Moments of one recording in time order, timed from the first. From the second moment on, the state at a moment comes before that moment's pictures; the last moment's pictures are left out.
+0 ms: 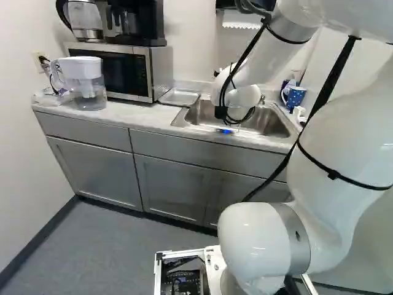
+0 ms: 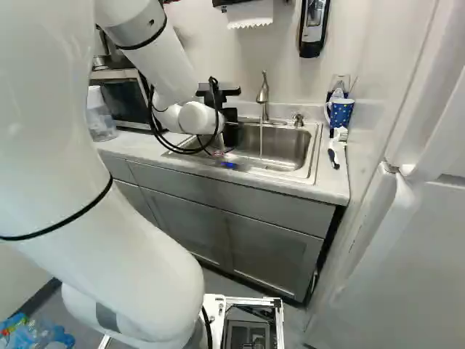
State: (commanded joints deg) arm -6.3 1.5 -38.5 0.0 26.7 0.0
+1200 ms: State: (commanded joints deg) arm -13.7 0.9 -39.1 0.0 26.3 0.0
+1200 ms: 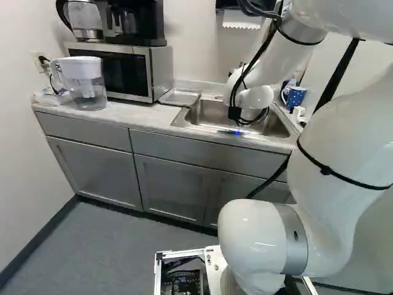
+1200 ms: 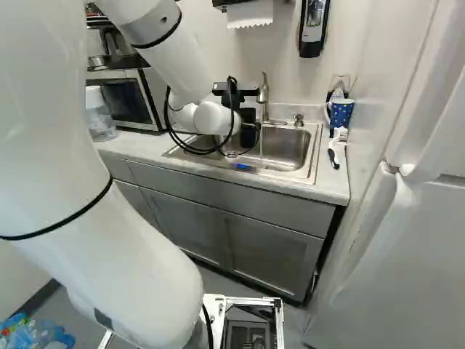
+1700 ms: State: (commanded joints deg) arm -16.7 -0.6 -40.6 0.0 22.3 0.0
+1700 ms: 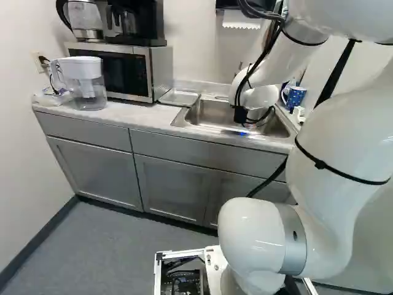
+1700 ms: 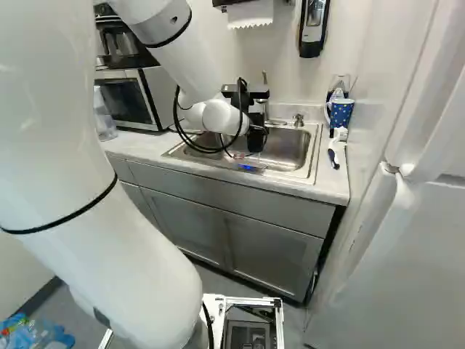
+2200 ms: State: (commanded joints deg) arm -17.1 -2.3 -42.4 0.0 22.3 0.0
